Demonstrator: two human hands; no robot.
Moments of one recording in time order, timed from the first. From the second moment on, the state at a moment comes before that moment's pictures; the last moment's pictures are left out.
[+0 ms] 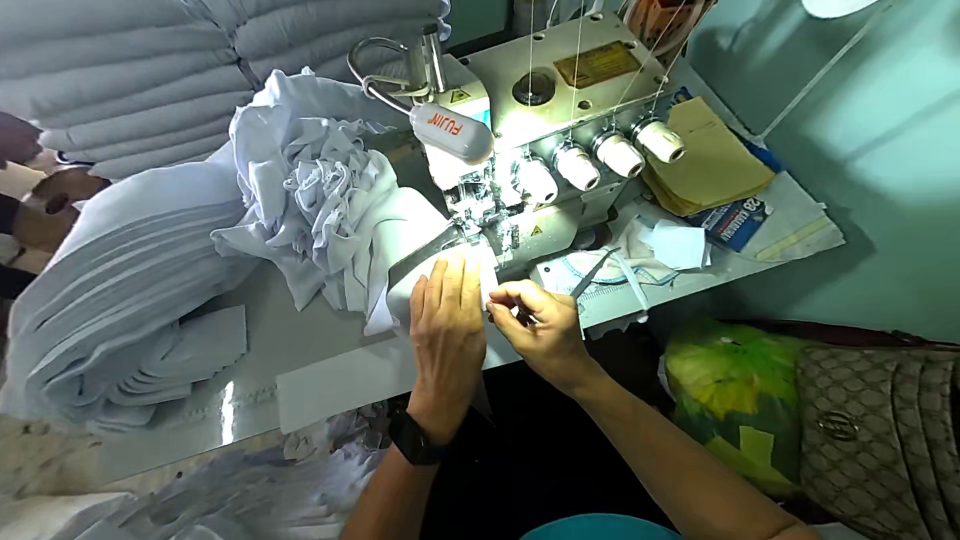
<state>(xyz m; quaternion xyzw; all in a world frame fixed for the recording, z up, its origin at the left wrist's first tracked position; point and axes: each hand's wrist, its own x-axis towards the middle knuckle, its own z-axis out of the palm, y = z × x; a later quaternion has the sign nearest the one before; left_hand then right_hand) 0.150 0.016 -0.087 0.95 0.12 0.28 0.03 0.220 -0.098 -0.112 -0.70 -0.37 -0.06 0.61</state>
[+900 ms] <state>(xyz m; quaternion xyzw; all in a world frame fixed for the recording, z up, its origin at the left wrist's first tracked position) 0.106 0.101 -0.108 0.83 0.18 0.33 0.41 0.242 -0.199 -0.154 -0.91 -0.20 0.03 0.37</state>
